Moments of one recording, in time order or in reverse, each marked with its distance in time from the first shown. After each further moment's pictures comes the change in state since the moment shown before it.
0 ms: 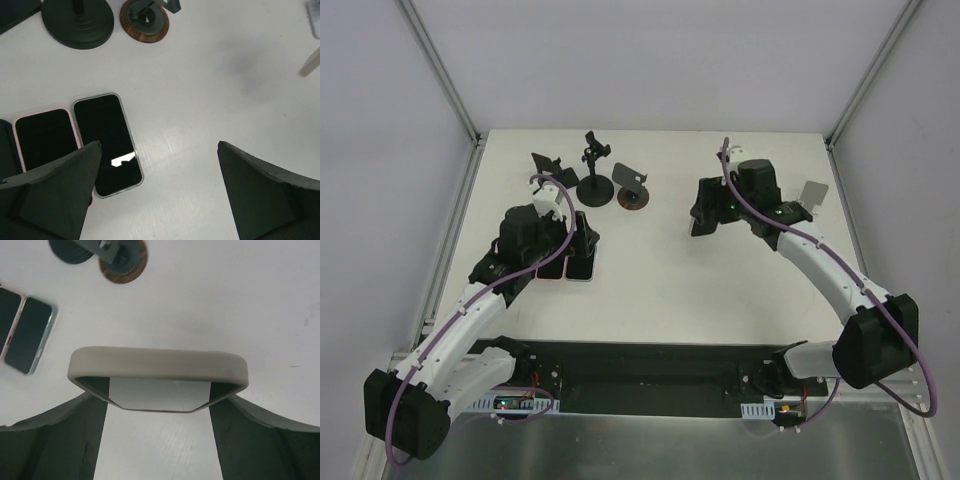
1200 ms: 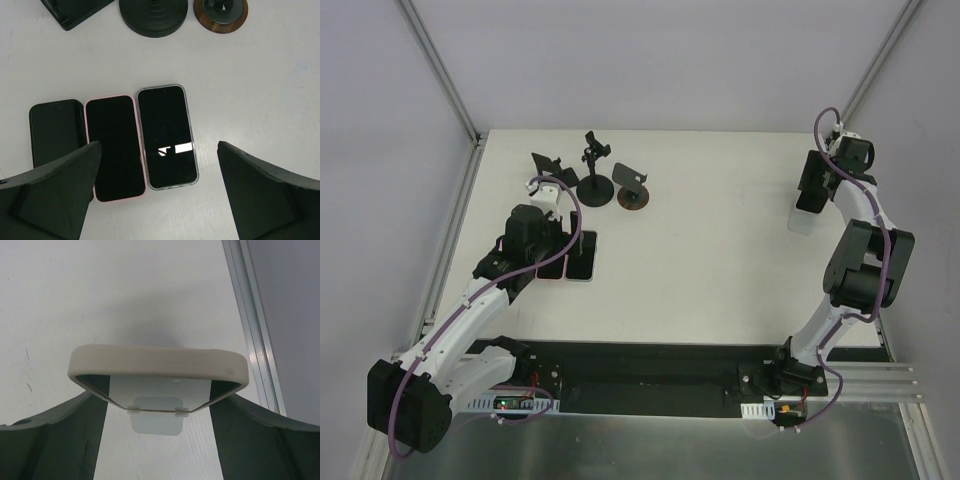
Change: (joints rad) left arm 0.000 0.044 0.000 -0.037 -0.230 0.097; right arm -0.628 0.477 0.284 0.080 0.107 -0.169
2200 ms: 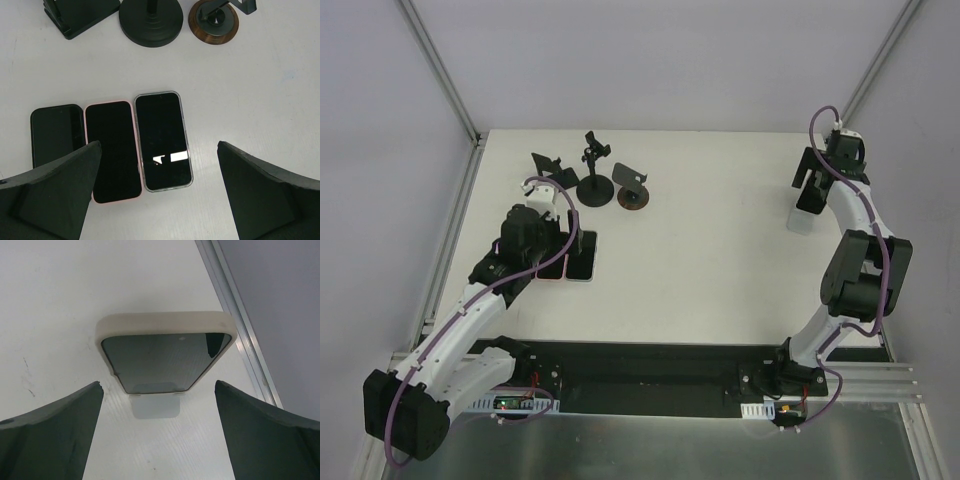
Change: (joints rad) left arm -0.006 -0.049 0.000 0.000 -0.003 -0.019; right arm 0.076 -0.085 -0.028 -0.054 0.209 0.104
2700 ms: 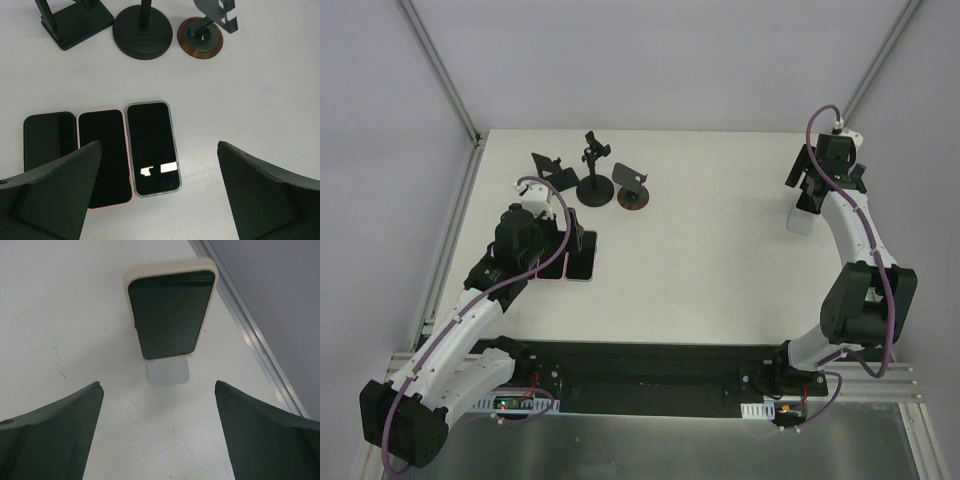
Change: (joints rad) left arm 0.000 -0.075 0.000 0.019 0.022 -0.051; right arm 0.111 -0.222 -0.093 -0.118 0.146 0.167
